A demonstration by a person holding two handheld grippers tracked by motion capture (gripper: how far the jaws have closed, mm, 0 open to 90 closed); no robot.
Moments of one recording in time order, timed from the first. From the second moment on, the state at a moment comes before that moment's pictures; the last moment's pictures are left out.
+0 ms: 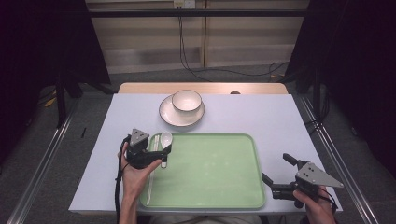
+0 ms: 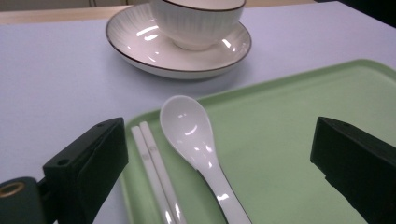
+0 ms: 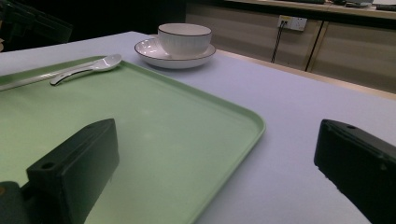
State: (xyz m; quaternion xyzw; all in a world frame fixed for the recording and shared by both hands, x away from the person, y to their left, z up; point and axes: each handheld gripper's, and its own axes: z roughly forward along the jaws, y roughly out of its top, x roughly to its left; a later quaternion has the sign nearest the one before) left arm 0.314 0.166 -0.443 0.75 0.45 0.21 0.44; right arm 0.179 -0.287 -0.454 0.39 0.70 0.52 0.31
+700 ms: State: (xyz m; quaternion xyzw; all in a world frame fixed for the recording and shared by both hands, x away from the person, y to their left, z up) left arm 0.365 0.154 -0.410 0.75 0.42 0.22 0.46; right arm 0.181 -0.287 -0.454 0.39 0.69 0.52 0.31
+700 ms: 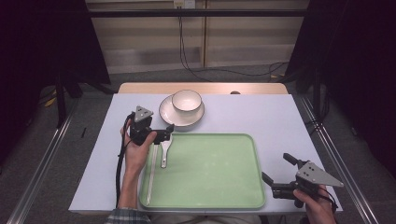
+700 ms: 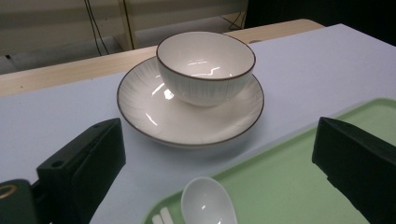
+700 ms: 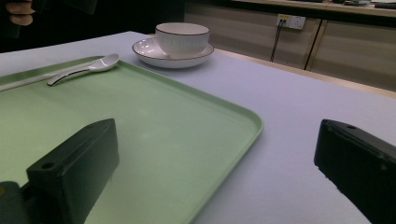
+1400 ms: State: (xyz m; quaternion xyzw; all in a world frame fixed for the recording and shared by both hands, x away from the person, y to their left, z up) left arm 0.424 0.144 -0.391 0.76 0.42 0.24 0.44; right arm 0.180 -0.287 -0.454 0.38 0.70 0.52 0.30
